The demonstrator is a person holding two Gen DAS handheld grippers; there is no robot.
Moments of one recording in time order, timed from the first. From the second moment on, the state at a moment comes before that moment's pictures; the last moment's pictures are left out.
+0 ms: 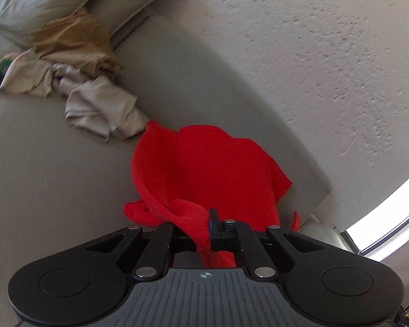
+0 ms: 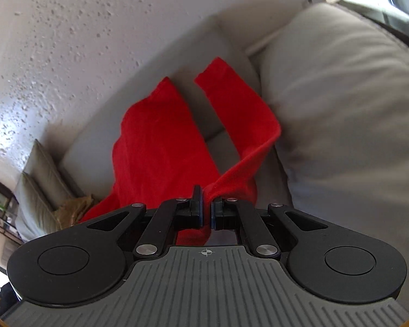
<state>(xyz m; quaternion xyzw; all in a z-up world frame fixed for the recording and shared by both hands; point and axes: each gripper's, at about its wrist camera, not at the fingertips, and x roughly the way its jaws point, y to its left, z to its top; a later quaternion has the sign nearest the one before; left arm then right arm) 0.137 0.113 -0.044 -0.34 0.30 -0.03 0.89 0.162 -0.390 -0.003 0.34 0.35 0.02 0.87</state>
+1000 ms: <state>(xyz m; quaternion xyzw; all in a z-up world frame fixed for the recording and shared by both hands) 0.021 0.117 -0.046 -0.22 0.44 0.10 0.87 0.037 -0.356 -0.061 0.29 0.47 0.00 0.83</state>
